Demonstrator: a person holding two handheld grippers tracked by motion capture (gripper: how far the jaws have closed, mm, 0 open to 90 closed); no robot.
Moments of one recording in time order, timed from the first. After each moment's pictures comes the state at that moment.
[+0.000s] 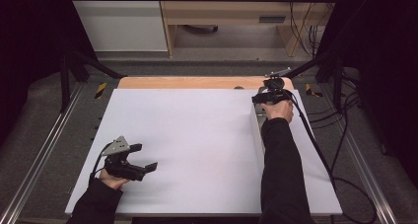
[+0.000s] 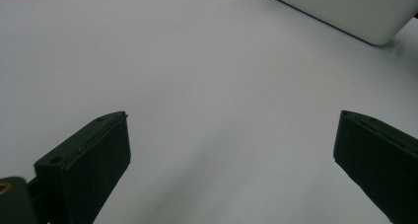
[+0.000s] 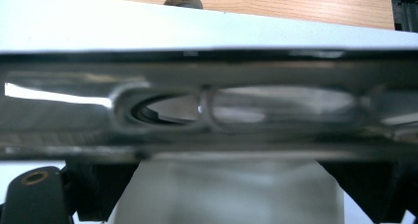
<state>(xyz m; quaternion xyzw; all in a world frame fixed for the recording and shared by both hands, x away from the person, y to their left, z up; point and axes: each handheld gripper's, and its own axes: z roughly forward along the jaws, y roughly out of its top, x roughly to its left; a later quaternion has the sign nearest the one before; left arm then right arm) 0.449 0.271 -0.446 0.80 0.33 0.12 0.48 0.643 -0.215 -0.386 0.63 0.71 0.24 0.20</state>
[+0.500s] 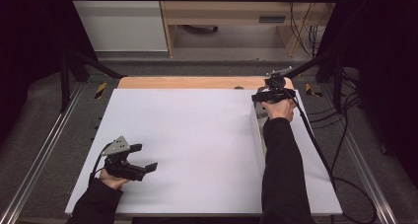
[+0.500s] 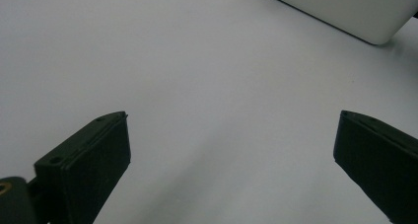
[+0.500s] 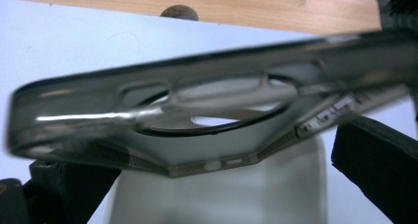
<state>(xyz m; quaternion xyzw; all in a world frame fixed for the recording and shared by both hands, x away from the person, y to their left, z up) 0.449 0.271 -0.446 0.80 0.33 0.12 0.48 0.644 -0.218 -0.382 0.63 0.71 0.25 0.22</state>
